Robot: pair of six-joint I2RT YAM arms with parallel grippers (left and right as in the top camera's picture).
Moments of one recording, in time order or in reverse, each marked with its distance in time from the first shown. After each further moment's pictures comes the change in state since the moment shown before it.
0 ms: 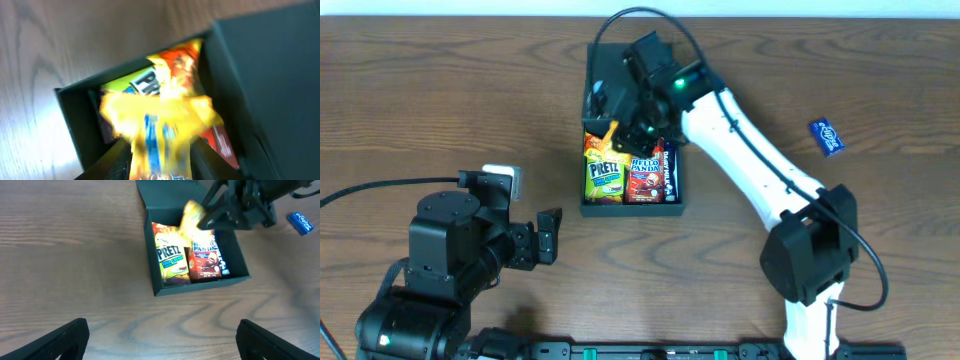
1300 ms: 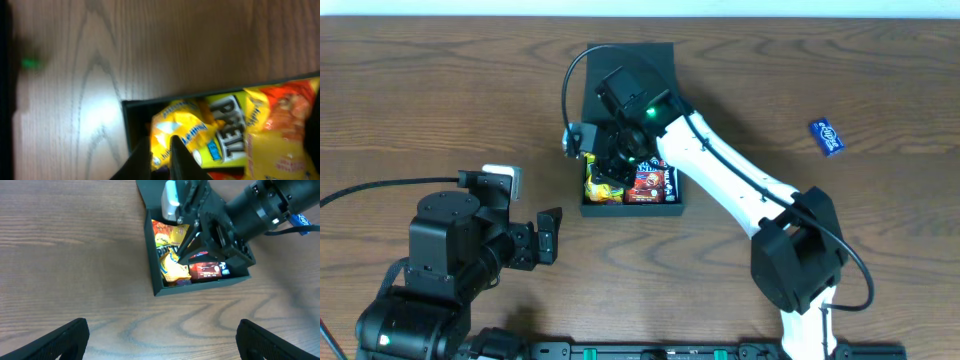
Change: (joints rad) left arm 0.000 0.000 0.000 0.000 0.000 0.000; right arm 0.095 0.000 -0.121 0.062 -0.147 -0.047
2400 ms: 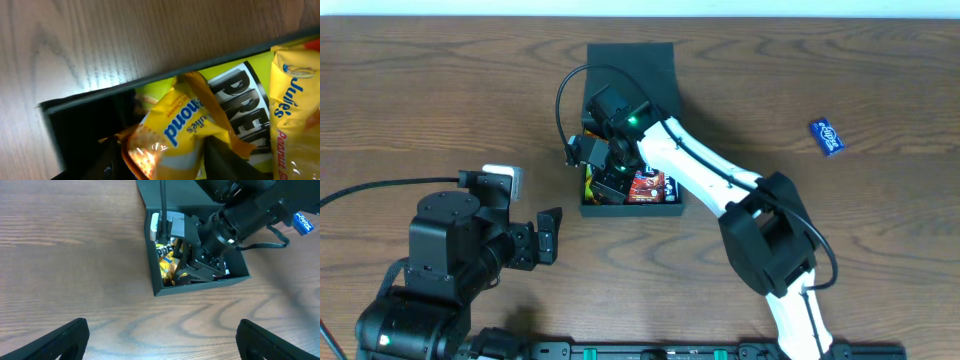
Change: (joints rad) left arm 0.000 0.000 0.000 0.000 0.000 0.000; right arm 0.017 0.136 0.000 0.016 0.129 0.113
